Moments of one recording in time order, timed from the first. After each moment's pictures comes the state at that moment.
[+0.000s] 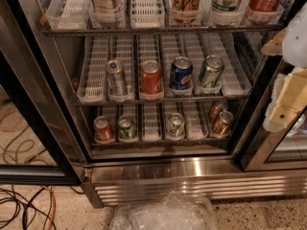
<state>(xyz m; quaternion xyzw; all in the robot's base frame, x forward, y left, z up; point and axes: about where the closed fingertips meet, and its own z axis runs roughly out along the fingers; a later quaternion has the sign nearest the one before) 0.438 -0.217 0.976 -0.60 0.78 -0.03 0.16</state>
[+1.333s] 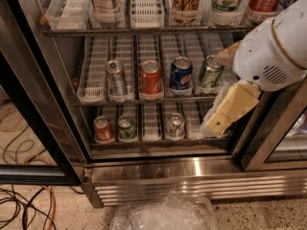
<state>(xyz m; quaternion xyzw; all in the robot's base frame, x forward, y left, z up) 0.437 -0.118 0.965 -0.58 0.76 0.08 0.28</state>
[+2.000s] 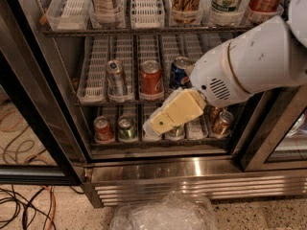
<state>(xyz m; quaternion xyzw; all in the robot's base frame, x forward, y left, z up) 0.436 -0.037 0.954 -0.46 0.80 0.18 0.34</state>
